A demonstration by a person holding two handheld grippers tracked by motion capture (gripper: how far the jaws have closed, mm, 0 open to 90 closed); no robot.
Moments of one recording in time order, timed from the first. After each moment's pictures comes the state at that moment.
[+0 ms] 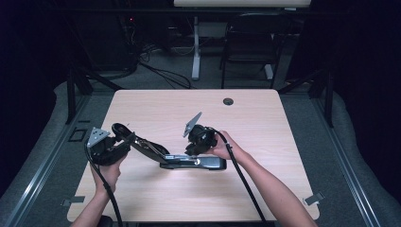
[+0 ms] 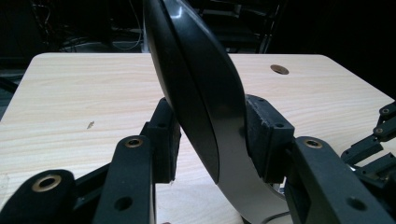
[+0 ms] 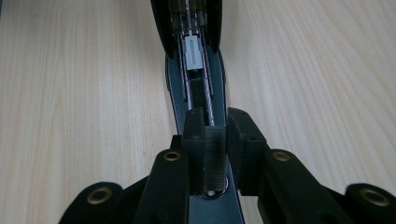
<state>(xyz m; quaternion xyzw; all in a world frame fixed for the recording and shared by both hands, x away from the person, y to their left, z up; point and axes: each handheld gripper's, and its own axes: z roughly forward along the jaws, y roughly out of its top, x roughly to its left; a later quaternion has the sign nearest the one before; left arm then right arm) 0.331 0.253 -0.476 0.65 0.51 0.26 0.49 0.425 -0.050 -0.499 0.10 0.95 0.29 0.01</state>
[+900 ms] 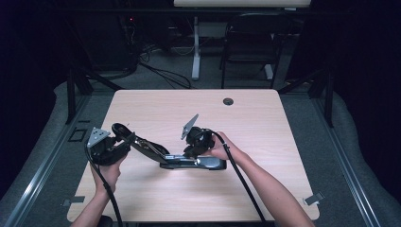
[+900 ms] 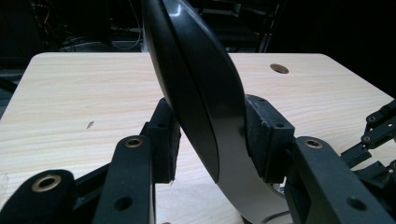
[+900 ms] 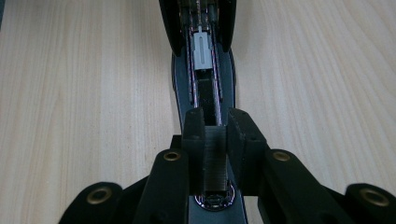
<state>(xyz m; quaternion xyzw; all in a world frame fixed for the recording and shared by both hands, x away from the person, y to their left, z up) 0.331 0.252 -0.477 0.65 0.51 0.26 0.49 0.429 -0.043 -0.509 0.08 0.96 0.28 0.00</state>
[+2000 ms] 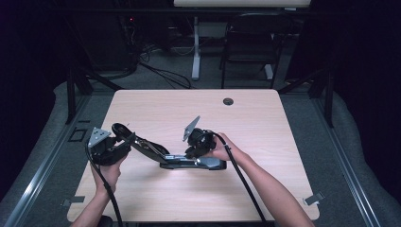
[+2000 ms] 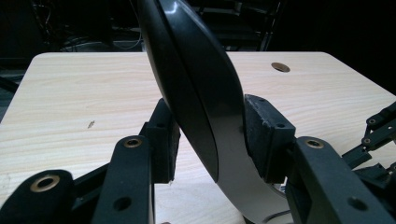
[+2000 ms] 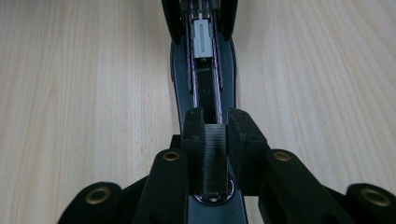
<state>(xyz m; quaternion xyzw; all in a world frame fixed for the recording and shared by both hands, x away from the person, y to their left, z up) 0.331 0.251 -0.477 0.66 0.51 0.26 0.49 0.428 -0.048 -0.516 0.07 0.96 0.28 0.00</state>
